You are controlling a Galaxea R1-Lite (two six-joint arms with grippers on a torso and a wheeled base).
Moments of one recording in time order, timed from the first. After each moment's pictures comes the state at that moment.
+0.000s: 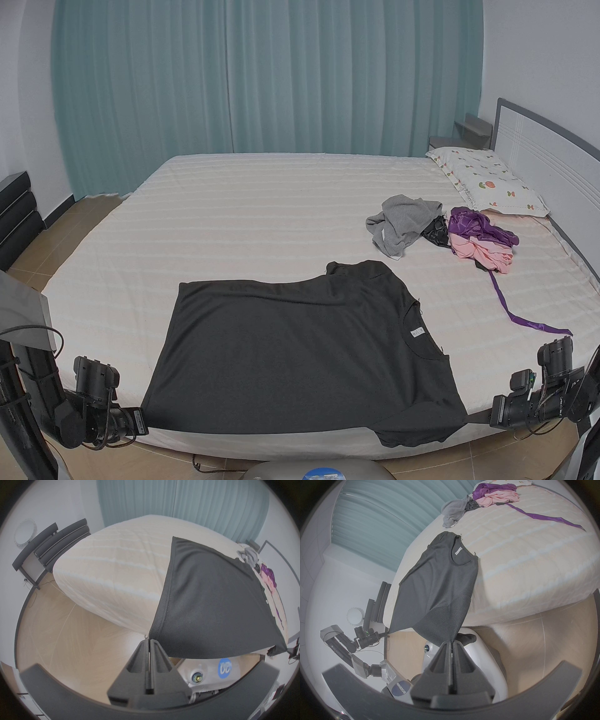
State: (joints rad) left arm -0.05 2.06 -0.02 -1.01 0.16 -0.33; right arm -0.01 1.88 -0.02 -0.85 0.55 0.34
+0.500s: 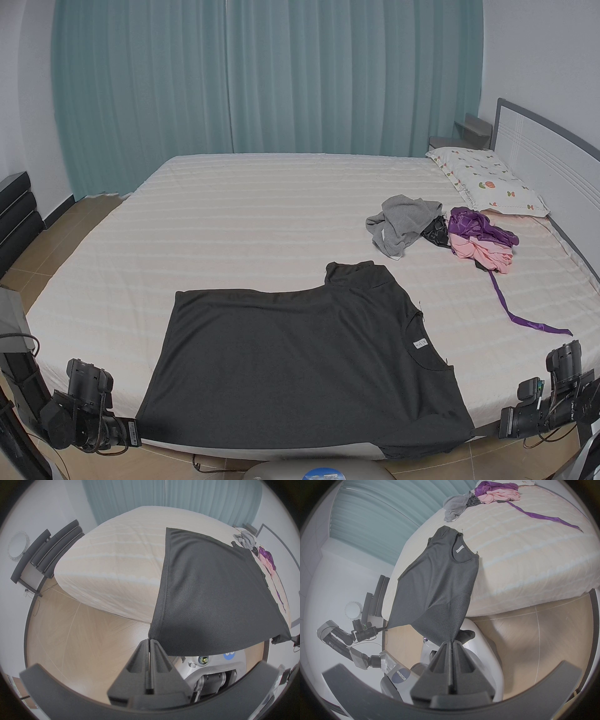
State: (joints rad) left arm -0.06 1.91 -0.02 -0.77 0.16 -0.25; right arm -0.01 1.70 -0.02 -0.59 0.54 0.27
